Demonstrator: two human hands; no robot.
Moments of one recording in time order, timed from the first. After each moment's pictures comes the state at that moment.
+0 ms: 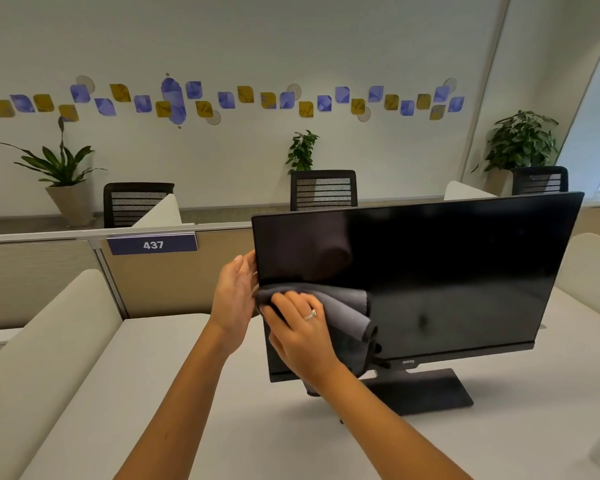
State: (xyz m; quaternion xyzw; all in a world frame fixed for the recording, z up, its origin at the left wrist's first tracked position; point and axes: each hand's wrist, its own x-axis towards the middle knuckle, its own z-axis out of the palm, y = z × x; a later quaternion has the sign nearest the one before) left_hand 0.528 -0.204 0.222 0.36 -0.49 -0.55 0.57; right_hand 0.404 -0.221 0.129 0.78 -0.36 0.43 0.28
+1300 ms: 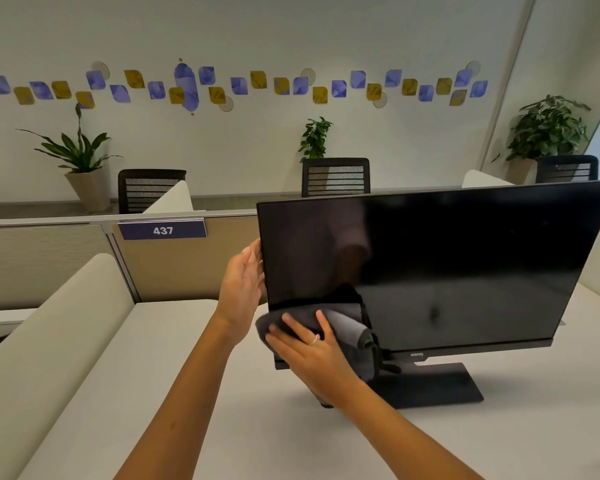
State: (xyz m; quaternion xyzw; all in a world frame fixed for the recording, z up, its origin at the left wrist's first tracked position) left_hand 0.525 -0.202 0.218 0.40 -0.51 -0.51 0.57; right_hand 0.373 -0.217 0.062 0.87 -0.34 0.22 0.30
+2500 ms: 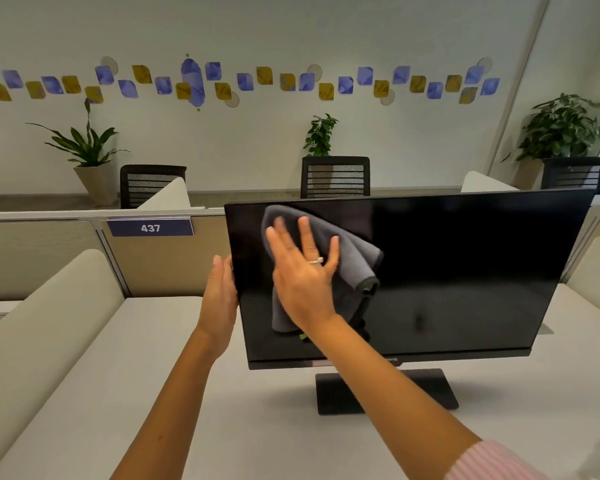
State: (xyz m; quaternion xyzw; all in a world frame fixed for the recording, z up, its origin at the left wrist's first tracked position) left_hand 0.496 -0.200 0.200 0.42 -0.44 -0.51 0.60; right_hand 0.366 -0.251 0.187 0.73 -0.42 0.47 0.27
